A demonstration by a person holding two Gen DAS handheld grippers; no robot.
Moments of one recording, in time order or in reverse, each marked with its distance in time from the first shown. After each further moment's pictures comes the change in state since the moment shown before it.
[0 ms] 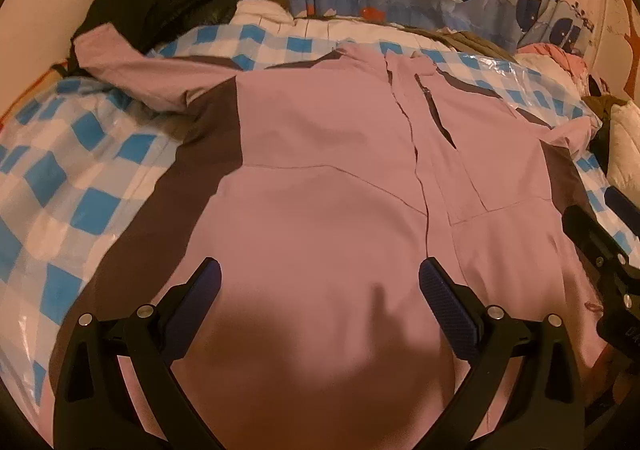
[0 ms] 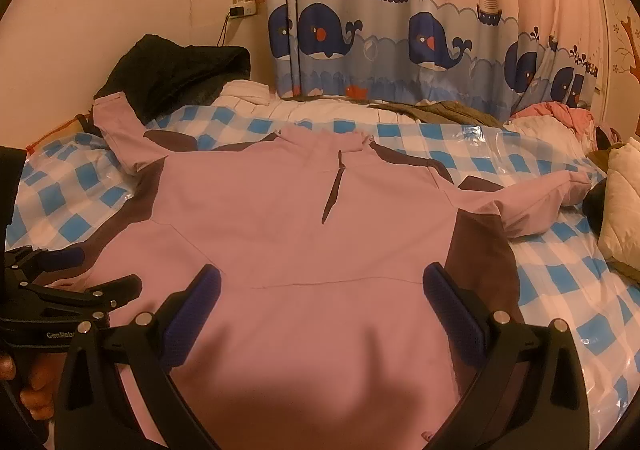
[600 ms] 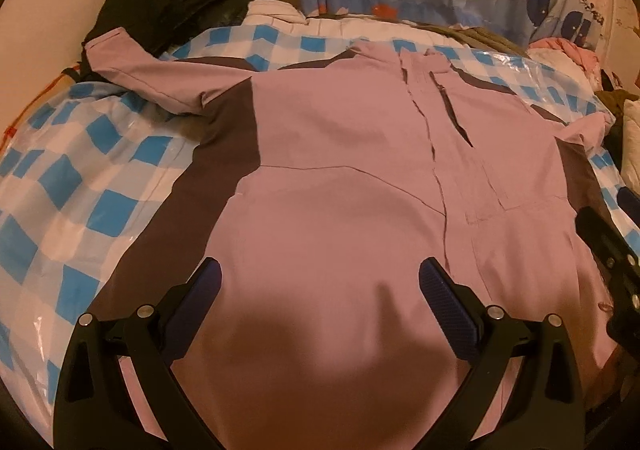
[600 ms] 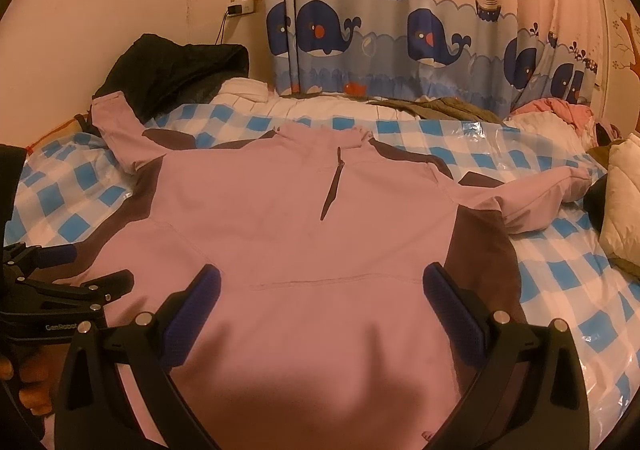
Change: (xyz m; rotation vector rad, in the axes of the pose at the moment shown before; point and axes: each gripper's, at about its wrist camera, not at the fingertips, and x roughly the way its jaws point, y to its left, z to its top) left arm -0.005 0.000 0.002 0.024 -0.003 0.062; right arm 0.003 0.002 0.000 0.004 0.014 -0.005
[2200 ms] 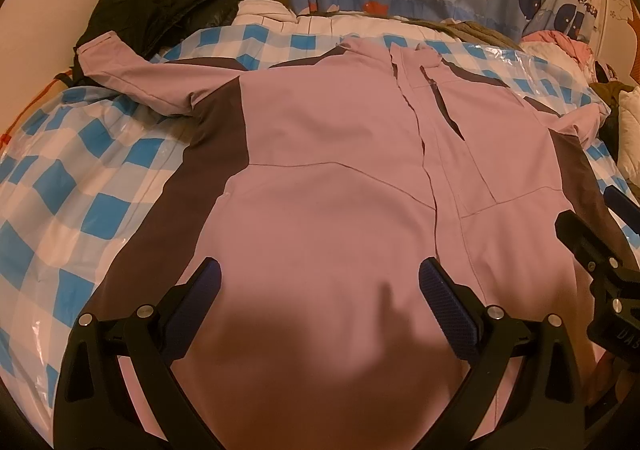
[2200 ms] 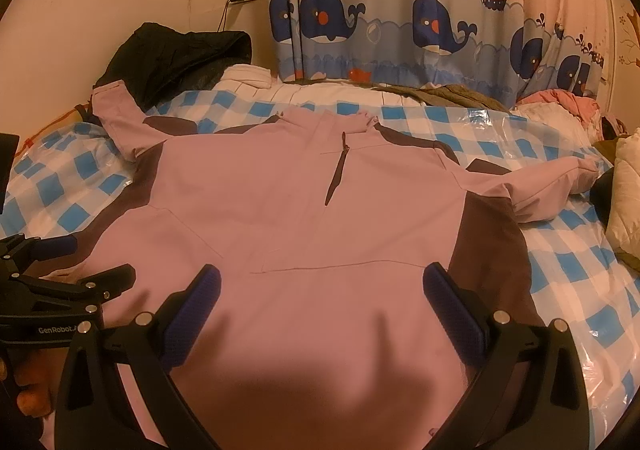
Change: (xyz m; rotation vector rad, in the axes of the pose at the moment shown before) left arm 0.004 -0.005 -0.003 0.022 0.004 -0.012; right arm 0.010 0.003 -0.007 0.000 0.037 0.012
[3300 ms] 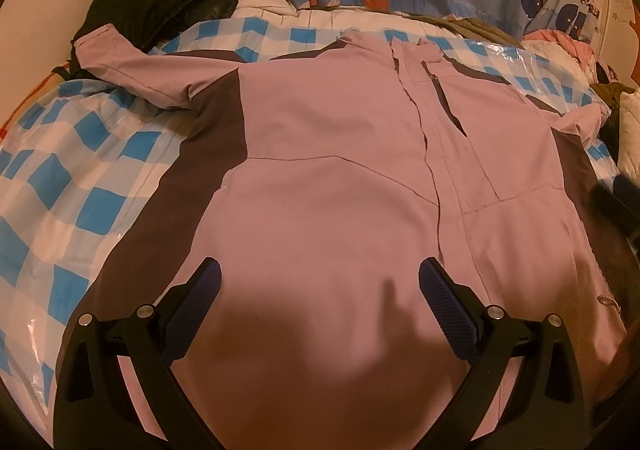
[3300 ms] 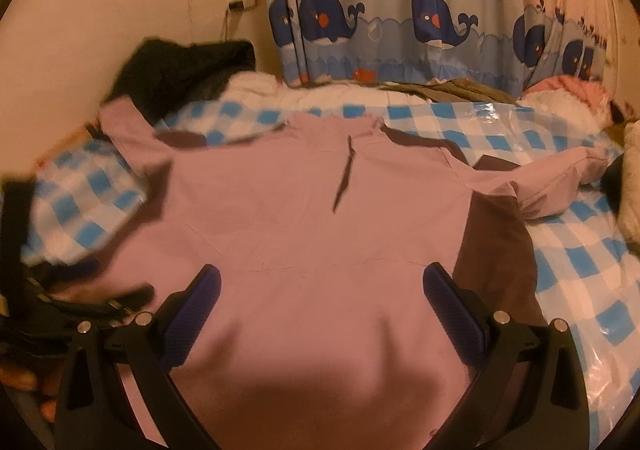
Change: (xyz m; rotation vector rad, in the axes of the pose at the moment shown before) left arm 0.005 0.002 -0.001 -0.011 0.023 -0.009; right arm -0.018 -0.029 0.020 0.097 -0.029 0.109
